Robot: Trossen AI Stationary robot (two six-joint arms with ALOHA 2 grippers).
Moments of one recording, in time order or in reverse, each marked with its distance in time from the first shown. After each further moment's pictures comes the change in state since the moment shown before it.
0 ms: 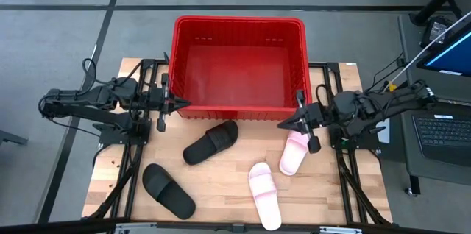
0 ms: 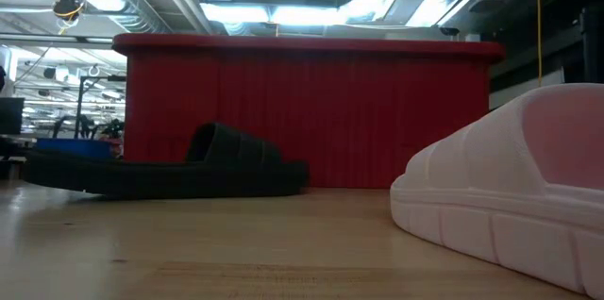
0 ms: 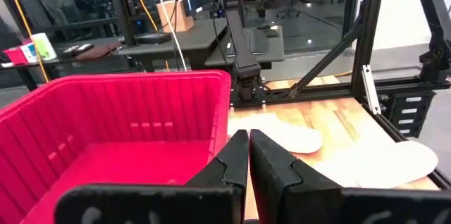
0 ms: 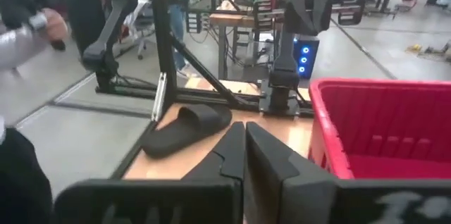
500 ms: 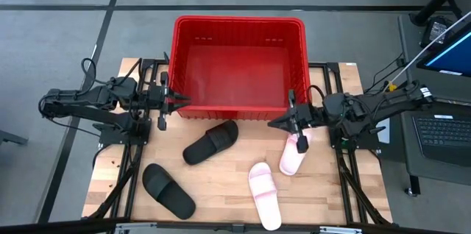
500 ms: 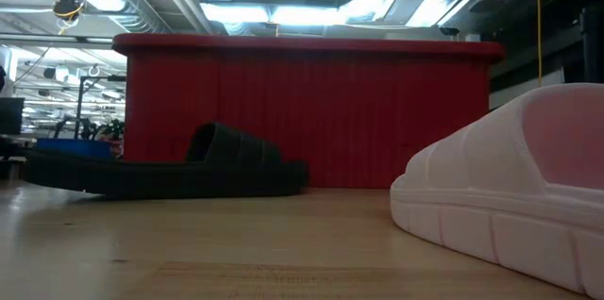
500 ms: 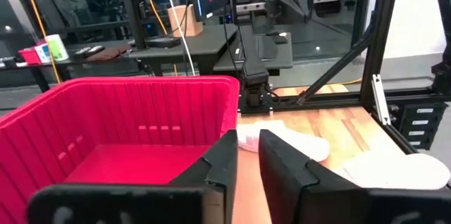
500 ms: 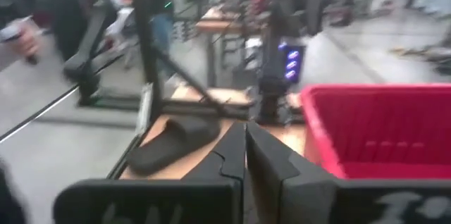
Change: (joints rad) left arm -0.001 0.000 0.000 0.026 -0.035 -0.017; right arm -0.021 0.093 -0.001 0.131 0.046 0.004
